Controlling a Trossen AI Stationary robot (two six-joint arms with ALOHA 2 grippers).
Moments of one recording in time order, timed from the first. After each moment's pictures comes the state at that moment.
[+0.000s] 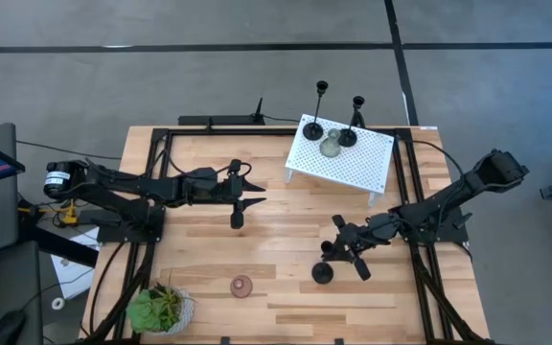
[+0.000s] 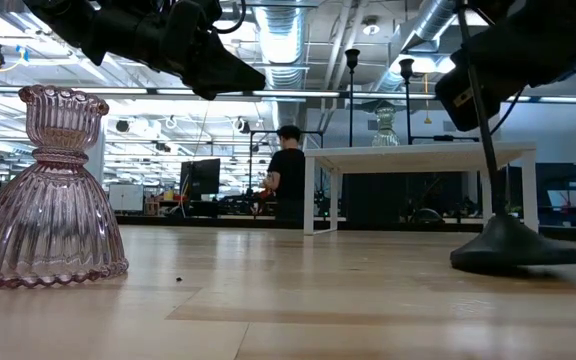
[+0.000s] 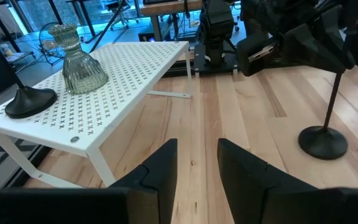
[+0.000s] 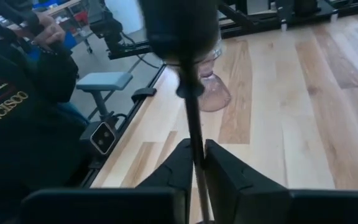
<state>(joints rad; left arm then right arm) 0.04 1.07 0.58 0.43 -0.06 0.18 0.41 1.22 0.35 0.58 0.01 0.32</state>
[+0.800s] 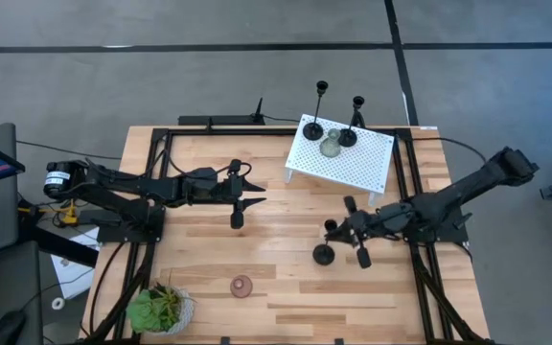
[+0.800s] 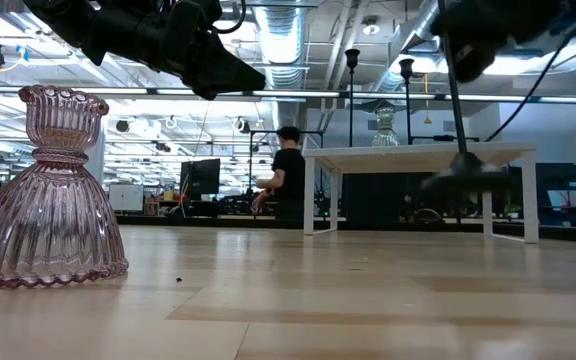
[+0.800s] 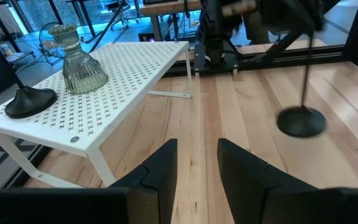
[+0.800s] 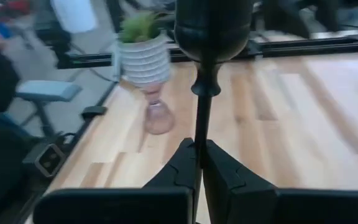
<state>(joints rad) 0.04 1.07 0.58 0.43 -0.06 0.18 0.41 0.99 0.49 0.19 0.23 0.20</state>
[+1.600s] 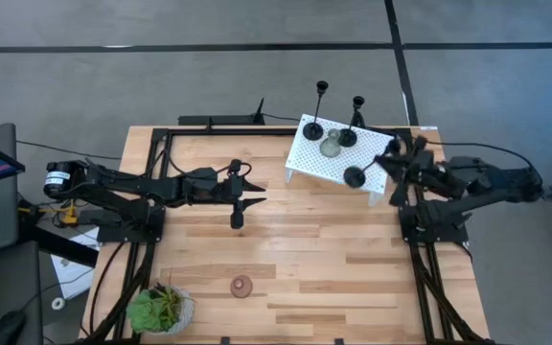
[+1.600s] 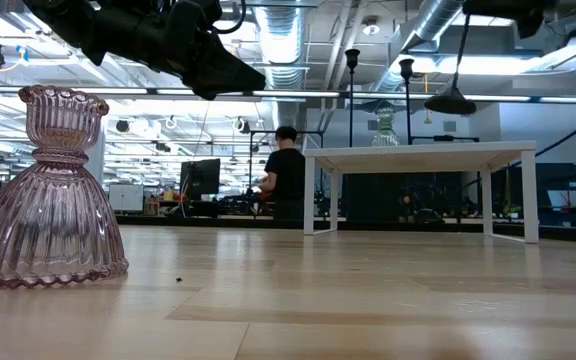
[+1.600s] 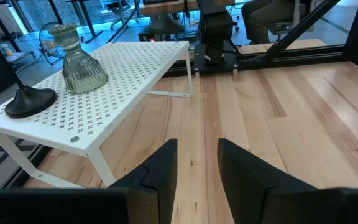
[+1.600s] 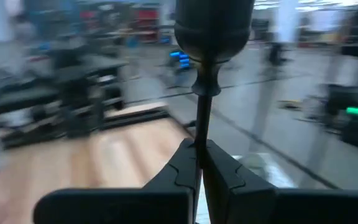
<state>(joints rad) 0.04 1.07 0.58 0.43 -0.06 0.18 0.20 0.40 0.69 -0.37 0.68 0.03</state>
